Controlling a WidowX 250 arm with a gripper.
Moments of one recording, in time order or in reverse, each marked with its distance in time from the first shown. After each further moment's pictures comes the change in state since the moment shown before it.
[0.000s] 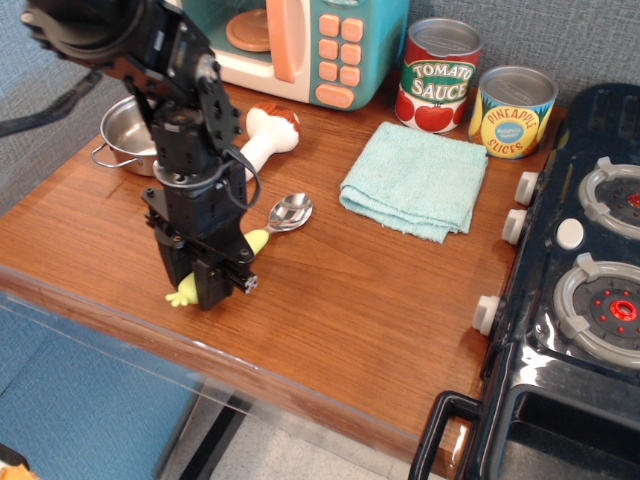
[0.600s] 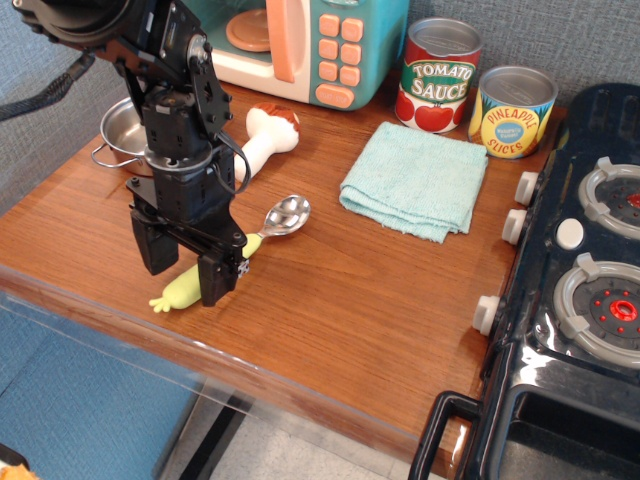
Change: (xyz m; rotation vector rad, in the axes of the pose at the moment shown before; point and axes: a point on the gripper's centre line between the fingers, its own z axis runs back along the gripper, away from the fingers) arm -0.002 0.006 0.005 -0.010 0.045 0.065
